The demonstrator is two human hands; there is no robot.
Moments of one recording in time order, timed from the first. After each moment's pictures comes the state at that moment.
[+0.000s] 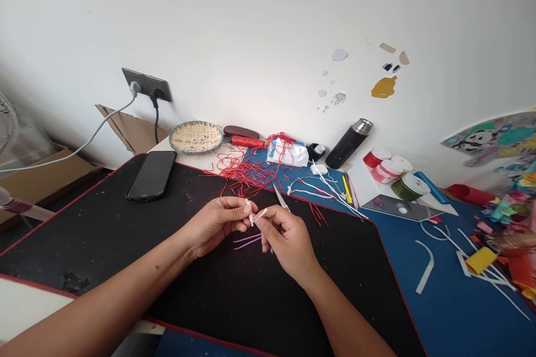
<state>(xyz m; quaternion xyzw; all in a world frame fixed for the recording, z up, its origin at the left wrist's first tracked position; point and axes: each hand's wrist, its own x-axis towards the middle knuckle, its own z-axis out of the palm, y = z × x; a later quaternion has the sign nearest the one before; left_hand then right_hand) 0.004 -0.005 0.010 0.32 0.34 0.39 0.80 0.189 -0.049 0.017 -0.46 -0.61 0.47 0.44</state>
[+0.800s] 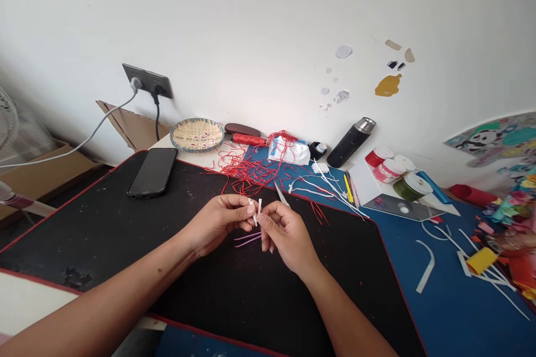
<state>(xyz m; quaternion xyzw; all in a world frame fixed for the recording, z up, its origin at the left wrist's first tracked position) 0.007 -0.010 0.016 0.35 0.32 0.41 0.78 0.188 -0.045 0.012 -0.46 -0.54 0.57 0.42</state>
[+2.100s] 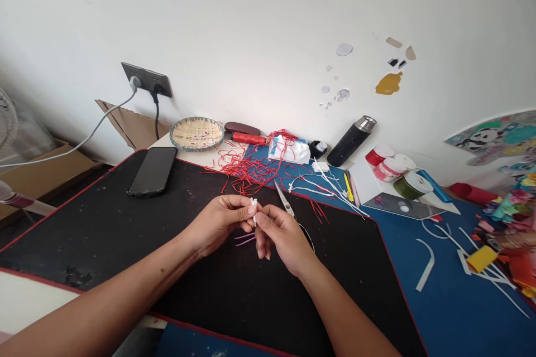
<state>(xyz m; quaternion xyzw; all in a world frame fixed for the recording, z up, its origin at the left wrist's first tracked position) 0.010 -0.012 0.012 0.35 0.33 0.41 0.78 0.183 -0.044 0.004 -0.41 -0.48 0.67 0.39</state>
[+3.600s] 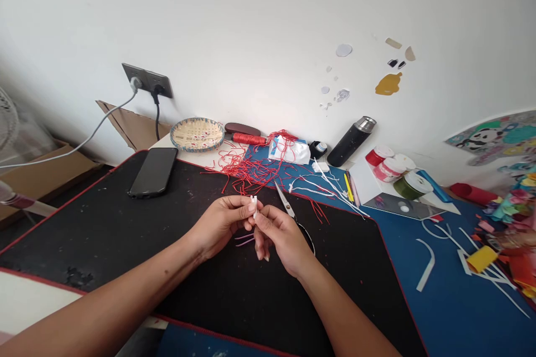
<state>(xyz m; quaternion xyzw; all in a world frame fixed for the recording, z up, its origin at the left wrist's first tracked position) 0.016 -0.013 0.005 0.31 0.32 0.44 0.78 0.182 -0.043 0.001 -0.39 -0.47 0.68 0.40</state>
